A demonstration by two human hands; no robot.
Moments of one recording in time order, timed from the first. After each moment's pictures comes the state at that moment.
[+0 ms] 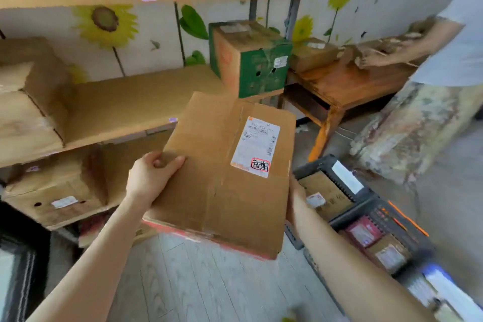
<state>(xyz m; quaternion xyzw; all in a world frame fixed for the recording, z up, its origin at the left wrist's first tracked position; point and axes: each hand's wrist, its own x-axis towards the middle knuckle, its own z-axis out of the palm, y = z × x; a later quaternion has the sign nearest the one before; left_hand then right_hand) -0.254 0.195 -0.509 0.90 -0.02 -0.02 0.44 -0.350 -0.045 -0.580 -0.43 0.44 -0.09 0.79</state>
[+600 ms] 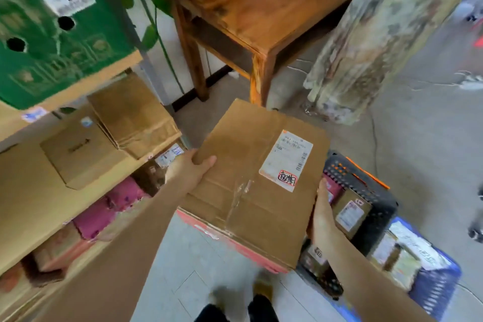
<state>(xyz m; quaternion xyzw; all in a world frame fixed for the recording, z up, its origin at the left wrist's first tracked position) -0.147 -0.272 -0.694 0.90 -0.18 -0.30 0.27 -0.368 -0.404 -0.745 -0.29 0.58 -0.15 0.74</state>
